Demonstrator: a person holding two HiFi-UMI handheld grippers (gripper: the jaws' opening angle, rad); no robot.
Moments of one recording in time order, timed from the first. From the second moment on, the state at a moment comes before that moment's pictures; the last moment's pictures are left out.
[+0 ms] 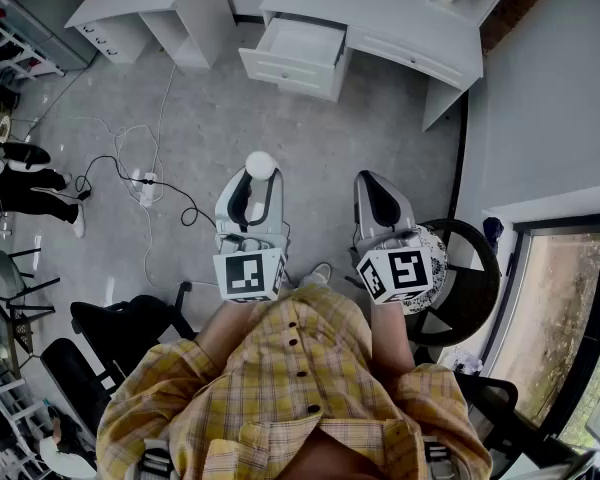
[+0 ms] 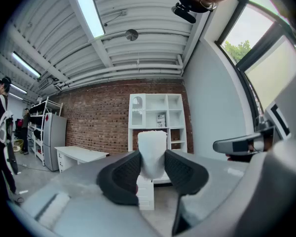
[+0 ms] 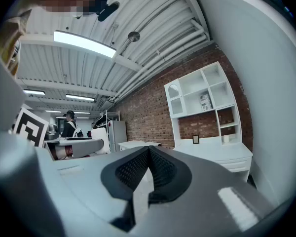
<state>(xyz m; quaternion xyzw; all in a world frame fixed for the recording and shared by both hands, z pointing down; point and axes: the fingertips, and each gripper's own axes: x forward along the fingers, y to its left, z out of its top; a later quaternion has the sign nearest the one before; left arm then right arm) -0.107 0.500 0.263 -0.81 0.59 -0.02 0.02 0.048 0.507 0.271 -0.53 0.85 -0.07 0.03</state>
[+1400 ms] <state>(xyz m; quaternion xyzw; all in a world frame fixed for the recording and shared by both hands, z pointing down) -0.073 0.326 0.318 -0.81 0.59 -0.02 -0.04 0.062 0.337 0.295 -0.52 0.85 -0.05 0.00</state>
